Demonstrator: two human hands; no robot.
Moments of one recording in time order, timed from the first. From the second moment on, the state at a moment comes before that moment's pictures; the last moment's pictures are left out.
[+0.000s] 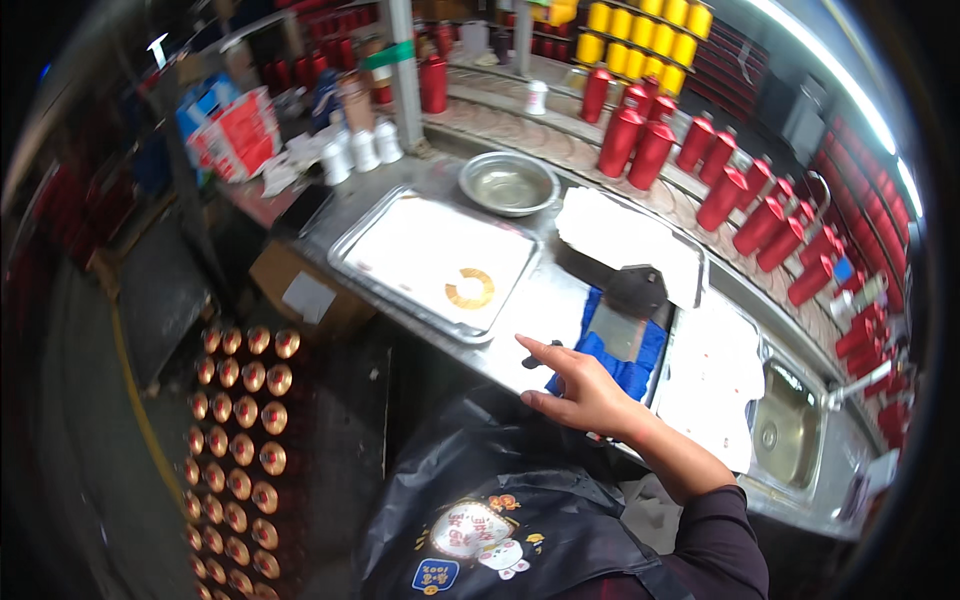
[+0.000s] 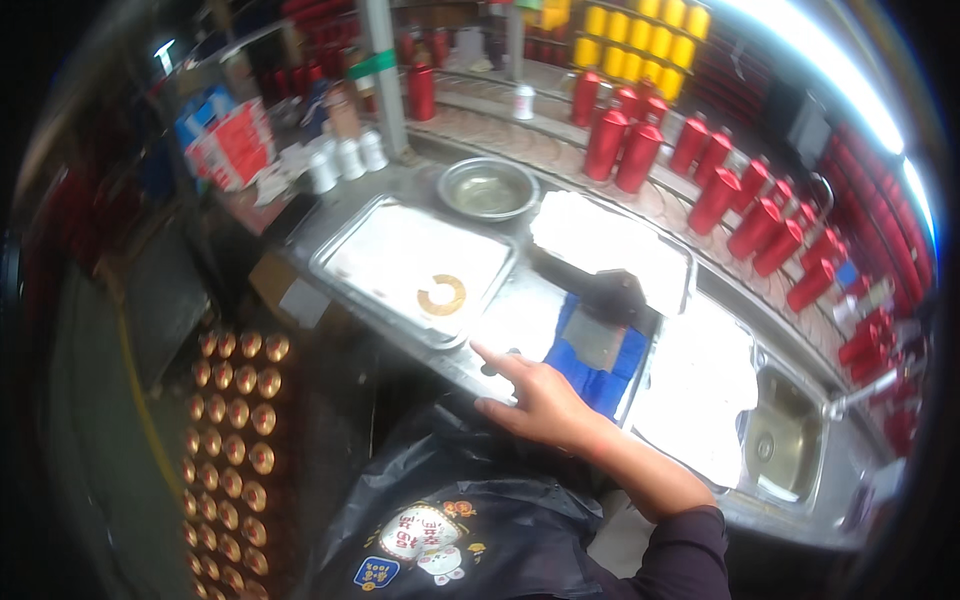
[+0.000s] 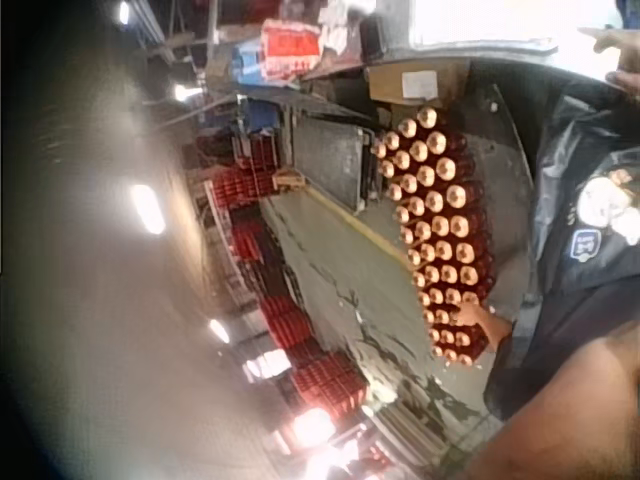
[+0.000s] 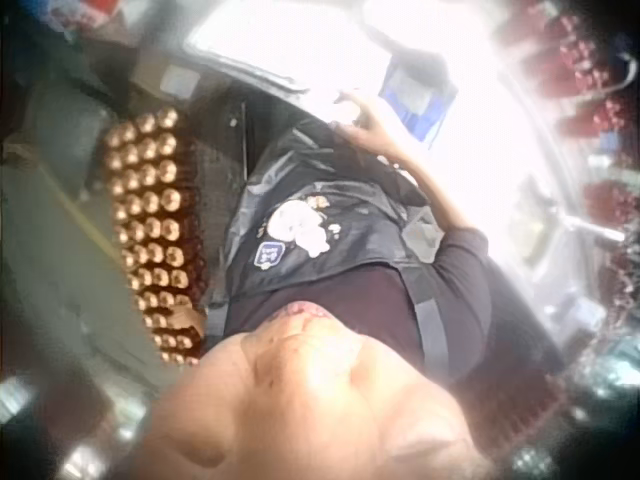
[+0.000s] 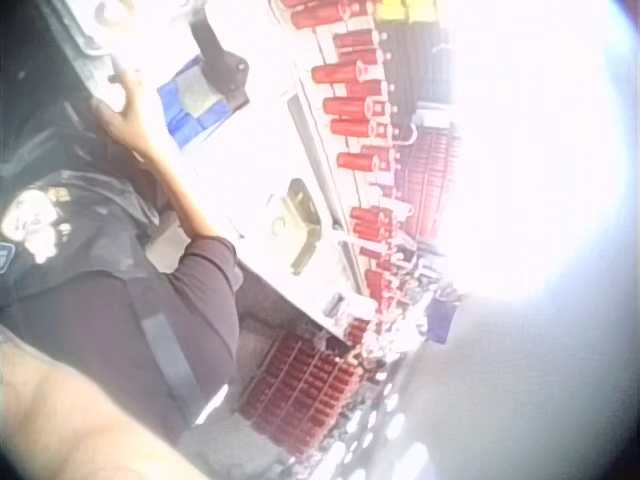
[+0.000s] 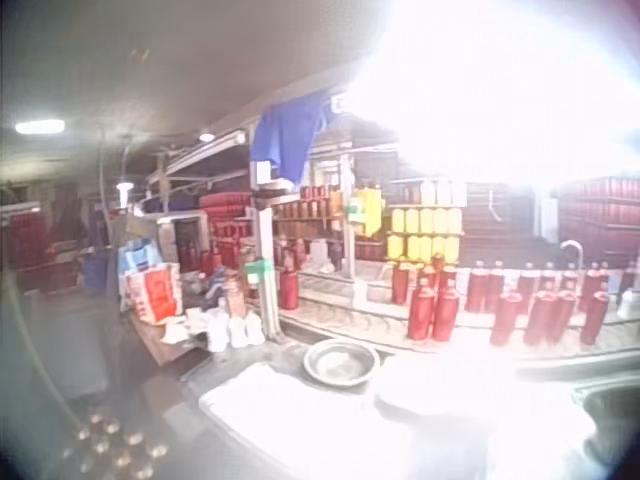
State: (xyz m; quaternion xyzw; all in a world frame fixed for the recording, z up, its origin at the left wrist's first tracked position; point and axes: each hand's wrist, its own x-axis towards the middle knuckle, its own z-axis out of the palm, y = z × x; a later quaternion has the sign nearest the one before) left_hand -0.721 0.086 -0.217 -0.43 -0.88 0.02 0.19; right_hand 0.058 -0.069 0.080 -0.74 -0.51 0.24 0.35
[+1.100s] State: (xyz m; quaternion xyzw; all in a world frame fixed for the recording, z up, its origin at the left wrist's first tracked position) left_hand 0.642 0.020 0.039 -0.79 0.08 -0.35 -0.50; right_hand 0.189 -0.250 -0.032 -0.71 0.09 0.01 0.70
